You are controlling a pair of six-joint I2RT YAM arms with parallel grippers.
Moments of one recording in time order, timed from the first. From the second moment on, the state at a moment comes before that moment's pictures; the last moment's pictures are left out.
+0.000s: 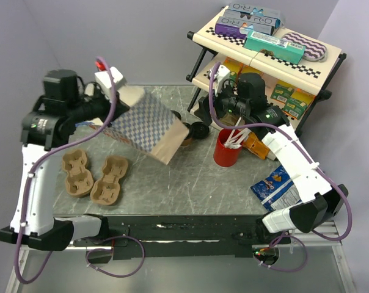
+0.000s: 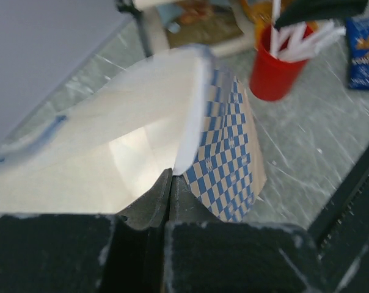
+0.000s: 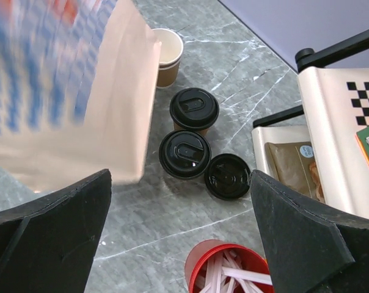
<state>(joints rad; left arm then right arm) -0.20 1.25 1.86 -1.02 0.56 0.36 0.45 1.39 1.56 -0.52 -0.36 -0.21</state>
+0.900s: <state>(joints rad) -0.32 1.22 1.90 -1.02 0.32 0.39 0.43 1.39 1.54 -0.51 -0.36 -0.22</state>
